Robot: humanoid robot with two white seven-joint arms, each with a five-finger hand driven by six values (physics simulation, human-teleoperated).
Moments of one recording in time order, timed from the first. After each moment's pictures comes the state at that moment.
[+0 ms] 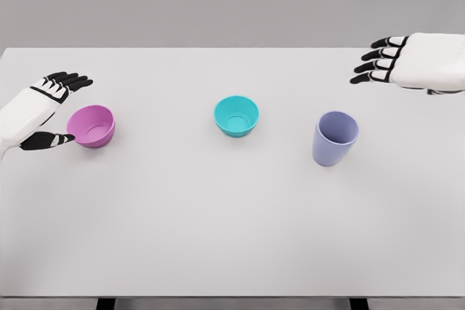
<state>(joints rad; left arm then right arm) -0.10 0.75 -0.11 -1.44 -0.53 -0.61 0.02 -0.89 -1.16 0.71 -1.75 0.41 -0.61 0.61</state>
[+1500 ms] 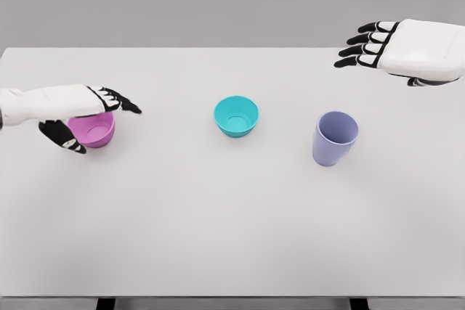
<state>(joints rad) -0.68 1.02 -0.74 -1.56 -0.08 -0.46 -0.61 -0.75 -1.05 0.49 -1.75 0.39 -0.61 0.61</state>
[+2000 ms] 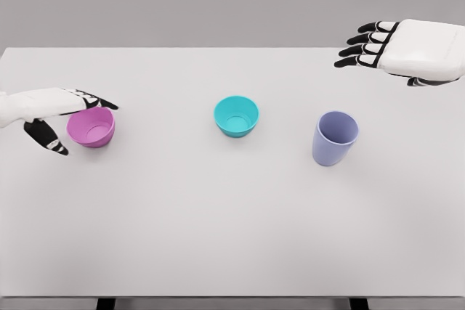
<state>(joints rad) -0.66 1.06 -0.74 -1.57 -0.10 -0.25 -0.61 -0.75 -1.05 0.49 -1.74 0.39 -0.61 0.61</state>
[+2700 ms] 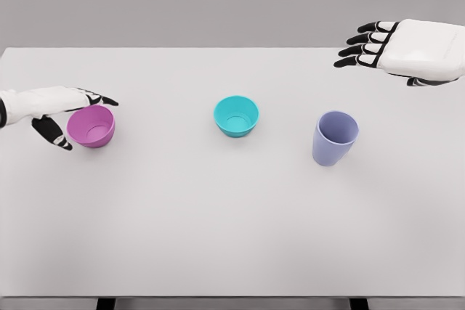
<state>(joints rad) -0.67 0.97 -0.74 -1.45 -0.17 -0.25 -0.61 -0.75 -1.04 0.49 -1.74 0.39 -0.61 0.61</state>
